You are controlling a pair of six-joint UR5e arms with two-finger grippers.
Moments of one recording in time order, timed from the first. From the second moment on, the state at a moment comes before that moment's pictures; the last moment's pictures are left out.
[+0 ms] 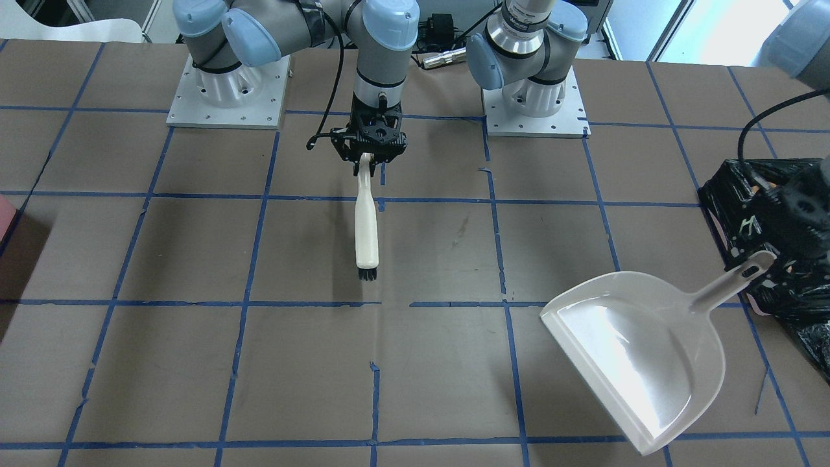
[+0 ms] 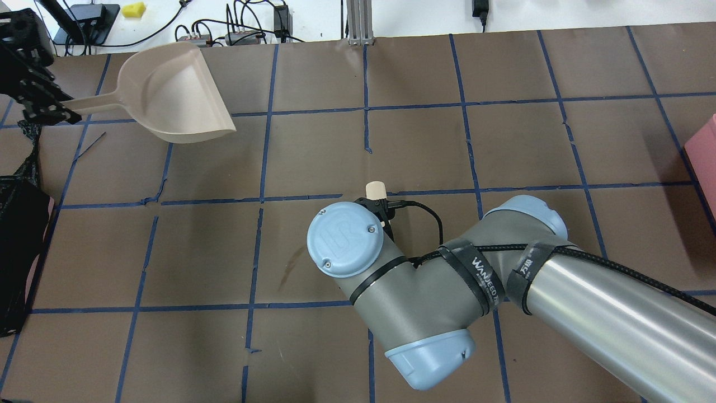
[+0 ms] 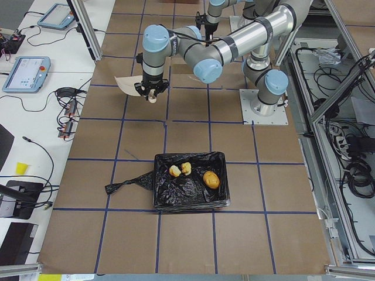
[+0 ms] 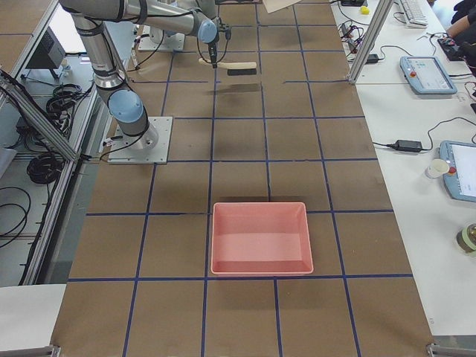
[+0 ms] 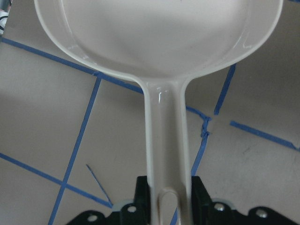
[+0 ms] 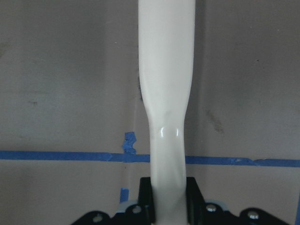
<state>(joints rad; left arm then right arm) -1.13 -1.79 -1.54 -1.27 1.44 1.53 2.17 -1.49 2.04 -2.11 -1.76 0.49</state>
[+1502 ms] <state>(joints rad) -1.64 -1.84 -1.65 -1.12 1.51 0.43 1.52 -1.70 2.08 -1.97 -1.68 -0.24</state>
